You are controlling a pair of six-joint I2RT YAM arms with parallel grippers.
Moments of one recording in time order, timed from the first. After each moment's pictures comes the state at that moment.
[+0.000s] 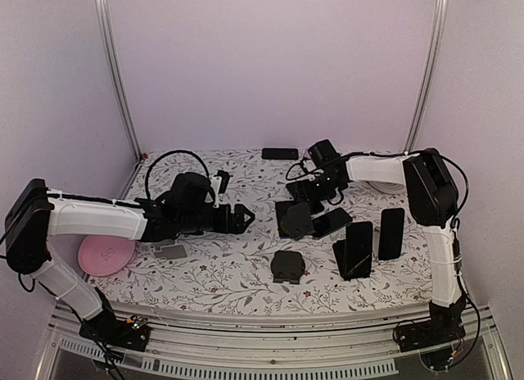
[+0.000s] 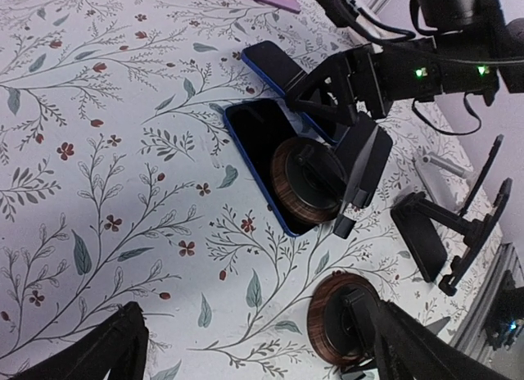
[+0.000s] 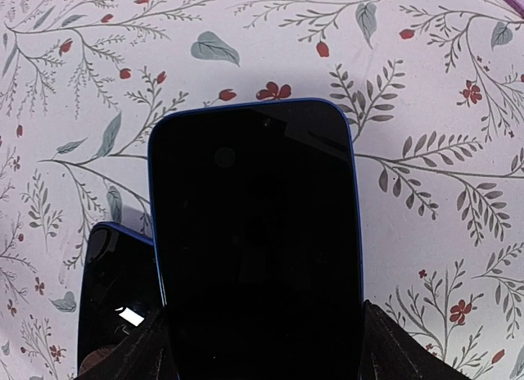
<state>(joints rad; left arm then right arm) -0.81 1.52 0.83 0.12 -0.05 -0.52 0.55 2.24 1.69 -0.44 -0.04 0.20</state>
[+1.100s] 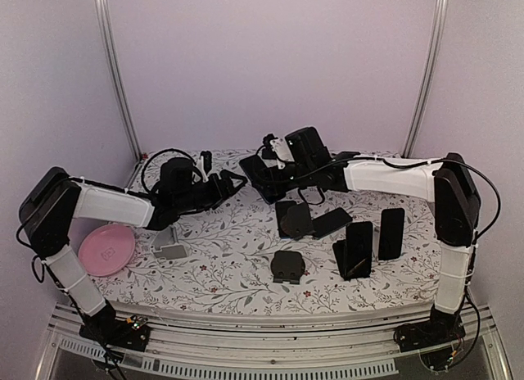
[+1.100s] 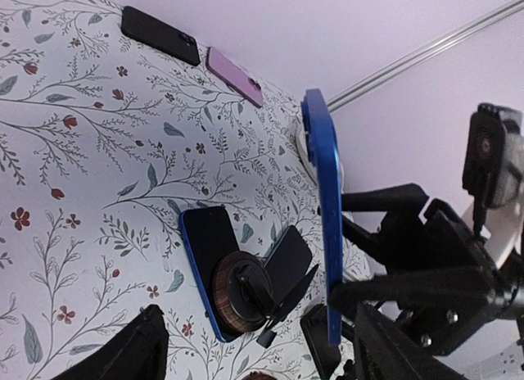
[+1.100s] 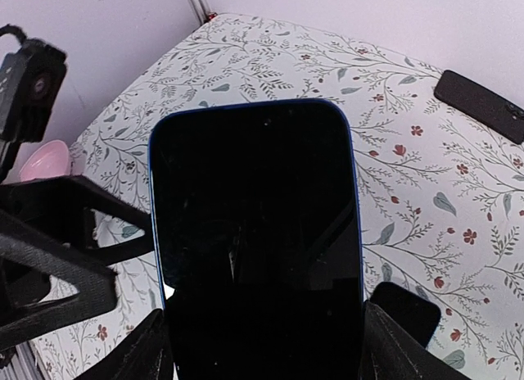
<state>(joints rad) -0.60 1.66 0.83 0.54 0.20 -0.86 0.79 1.99 1.58 -0.17 -0.06 0.23</state>
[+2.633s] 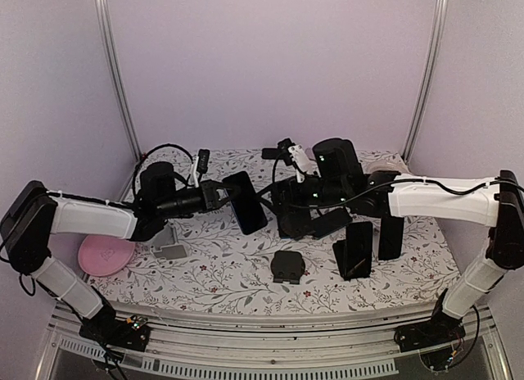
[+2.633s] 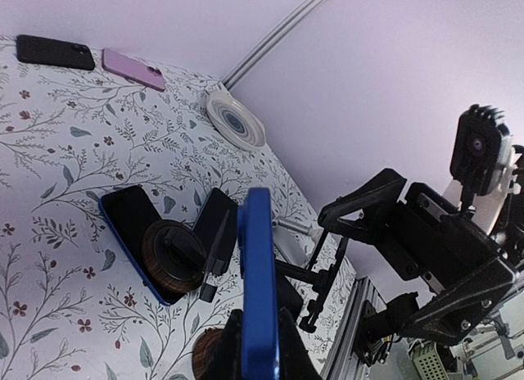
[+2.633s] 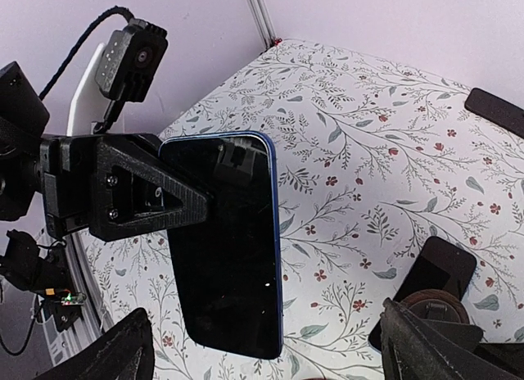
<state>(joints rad) -0.61 1.51 0.70 0.67 0.44 -0.74 0.92 1.62 1.21 -0.02 -0.06 0.30</state>
